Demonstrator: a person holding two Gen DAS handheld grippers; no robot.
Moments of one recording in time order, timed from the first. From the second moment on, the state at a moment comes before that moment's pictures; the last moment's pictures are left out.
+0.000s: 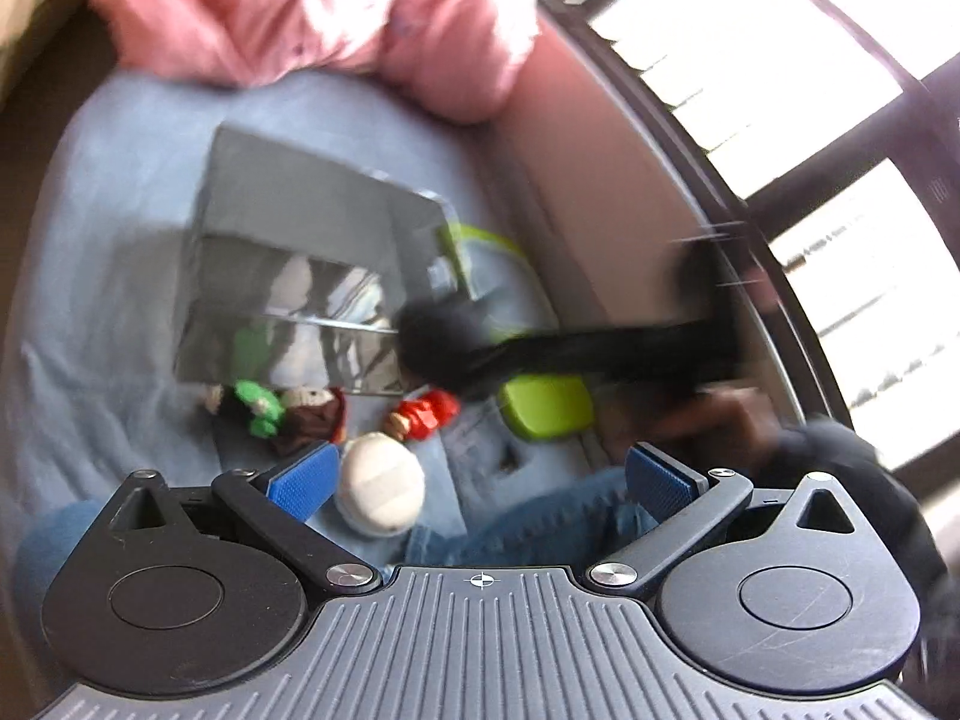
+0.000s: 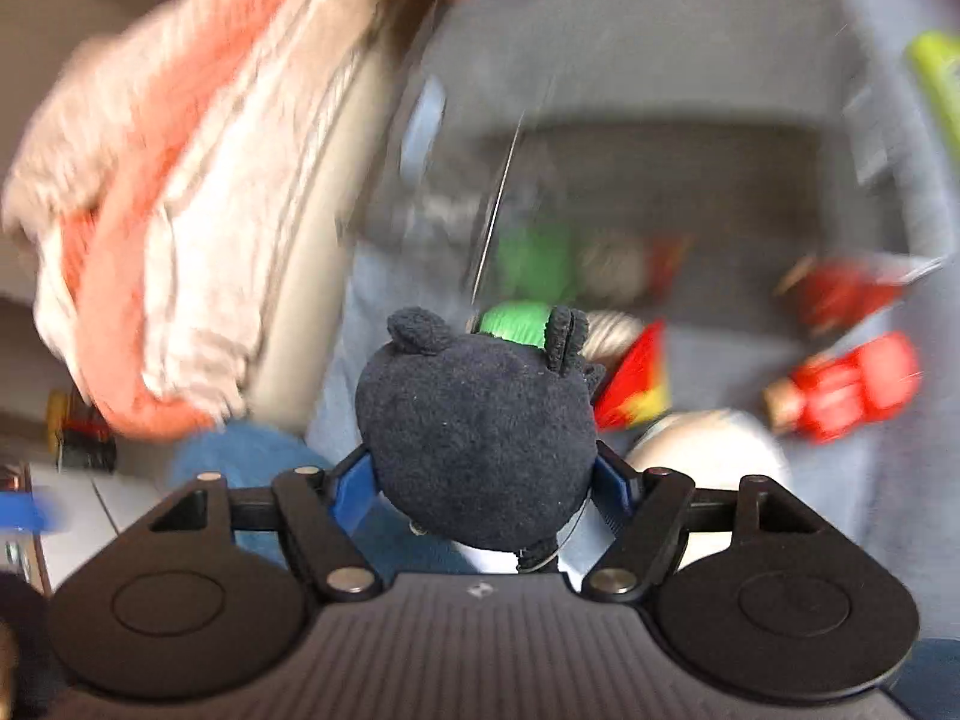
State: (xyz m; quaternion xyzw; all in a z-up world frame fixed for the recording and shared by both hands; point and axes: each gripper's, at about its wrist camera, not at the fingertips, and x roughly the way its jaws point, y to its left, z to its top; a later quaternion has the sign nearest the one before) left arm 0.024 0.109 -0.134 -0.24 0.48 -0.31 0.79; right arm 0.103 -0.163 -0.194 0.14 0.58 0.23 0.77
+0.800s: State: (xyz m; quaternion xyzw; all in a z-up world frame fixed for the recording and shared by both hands) left arm 0.061 0.033 -0.214 -0.11 0.56 -0.40 0.72; right arm 0.311 -0.013 -0.324 -0.04 0.72 0.18 0.66
